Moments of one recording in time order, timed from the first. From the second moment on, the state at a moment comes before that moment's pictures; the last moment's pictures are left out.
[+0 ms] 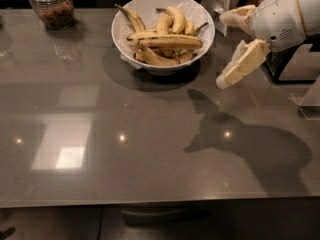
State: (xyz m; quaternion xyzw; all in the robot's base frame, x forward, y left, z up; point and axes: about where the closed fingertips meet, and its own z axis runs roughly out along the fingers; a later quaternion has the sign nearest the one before) arm 0.546 -0.129 0.974 -0.60 0.66 0.20 0.40
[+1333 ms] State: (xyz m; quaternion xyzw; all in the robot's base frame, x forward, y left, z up) arm 0.598 -0.078 0.978 -0.68 0.56 0.11 0.47
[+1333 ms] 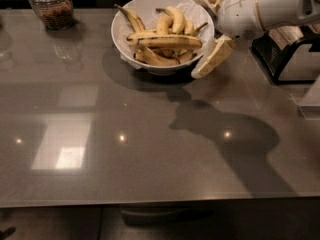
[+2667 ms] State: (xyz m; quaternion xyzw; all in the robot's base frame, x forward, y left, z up) arm 0.646 -0.045 0.972 -0.71 0.48 0.08 0.50
